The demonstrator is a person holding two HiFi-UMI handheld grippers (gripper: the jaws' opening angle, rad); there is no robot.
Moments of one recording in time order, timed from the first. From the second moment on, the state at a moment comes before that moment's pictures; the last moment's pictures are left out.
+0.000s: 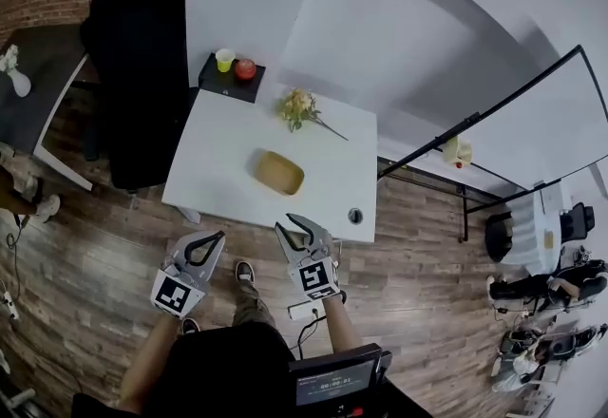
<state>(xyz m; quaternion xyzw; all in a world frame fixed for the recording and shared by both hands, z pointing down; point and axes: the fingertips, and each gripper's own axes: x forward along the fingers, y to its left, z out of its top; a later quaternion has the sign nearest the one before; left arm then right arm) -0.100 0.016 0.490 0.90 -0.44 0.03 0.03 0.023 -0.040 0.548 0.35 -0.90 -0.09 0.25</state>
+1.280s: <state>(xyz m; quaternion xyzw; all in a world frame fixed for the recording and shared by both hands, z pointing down) 0.022 -0.187 0.773 0.86 -0.13 0.49 -0.10 0.063 -0.168 0.788 0.15 -0.84 -0.09 0.52</state>
